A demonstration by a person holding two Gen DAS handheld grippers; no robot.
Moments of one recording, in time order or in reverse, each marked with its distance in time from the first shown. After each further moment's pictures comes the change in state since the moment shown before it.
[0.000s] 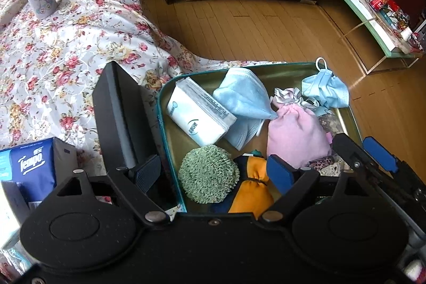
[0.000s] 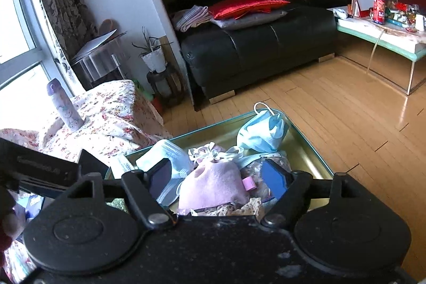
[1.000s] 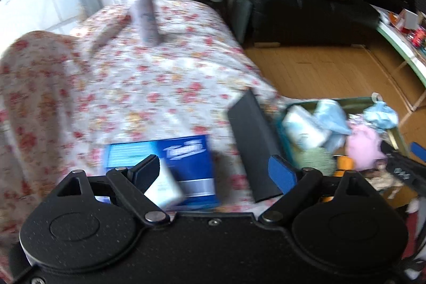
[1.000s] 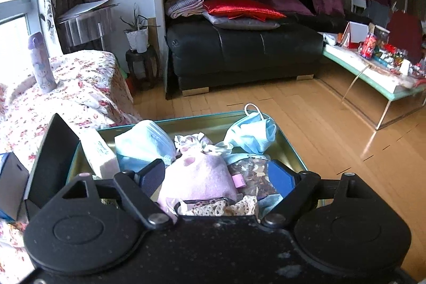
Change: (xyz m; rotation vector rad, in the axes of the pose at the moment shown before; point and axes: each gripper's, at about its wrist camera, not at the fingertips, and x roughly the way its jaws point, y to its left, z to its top) left arm -0.100 0.093 -0.054 -0.066 -0.234 0.263; right arm 0.007 0.040 -0.013 -0.210 0.012 -0.198
